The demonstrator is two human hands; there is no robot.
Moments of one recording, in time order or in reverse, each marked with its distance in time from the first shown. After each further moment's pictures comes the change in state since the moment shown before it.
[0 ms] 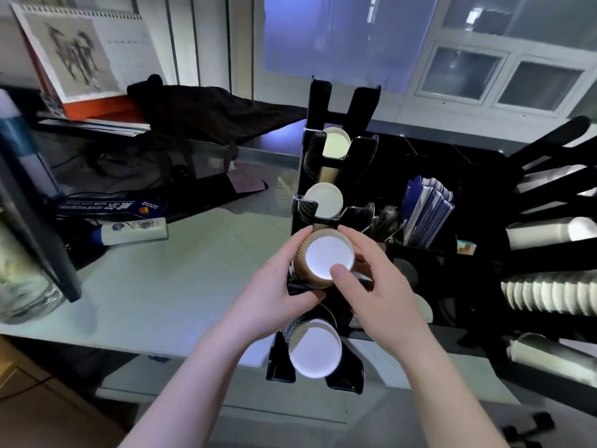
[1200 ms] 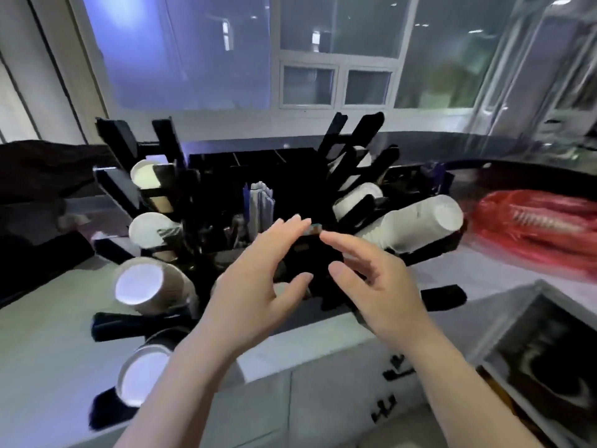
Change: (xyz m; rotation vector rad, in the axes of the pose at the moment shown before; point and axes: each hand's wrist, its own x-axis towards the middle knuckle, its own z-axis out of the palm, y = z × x) left_hand -0.003 0.145 0.117 0.183 -0.132 0.597; right_hand -0.106 0.005 -0.166 -0.048 0.327 -0.023
